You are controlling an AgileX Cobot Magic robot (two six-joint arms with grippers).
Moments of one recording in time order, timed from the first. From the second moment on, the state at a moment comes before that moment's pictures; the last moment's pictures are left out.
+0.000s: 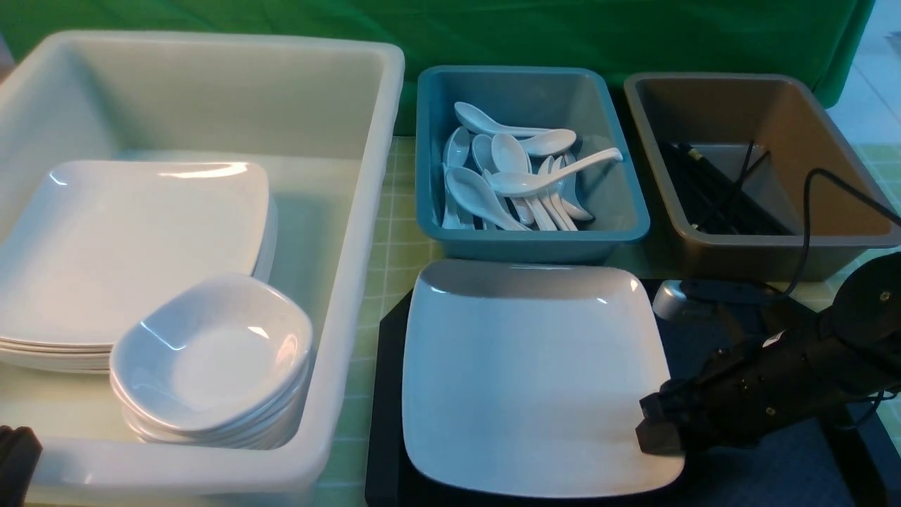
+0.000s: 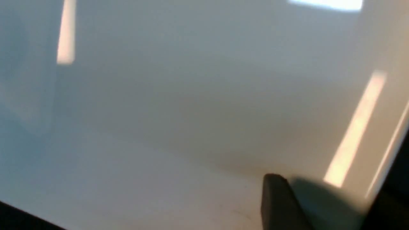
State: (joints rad) right arm 0.29 1.67 -0.76 0.69 0.49 -0.41; left arm -0.05 -0.01 0.00 -0.04 0.16 -0.05
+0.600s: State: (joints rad) right arm 0.30 1.44 -0.75 0.51 0.62 -0.40; left arm -0.05 -0.01 0.00 -0.03 0.16 -0.05
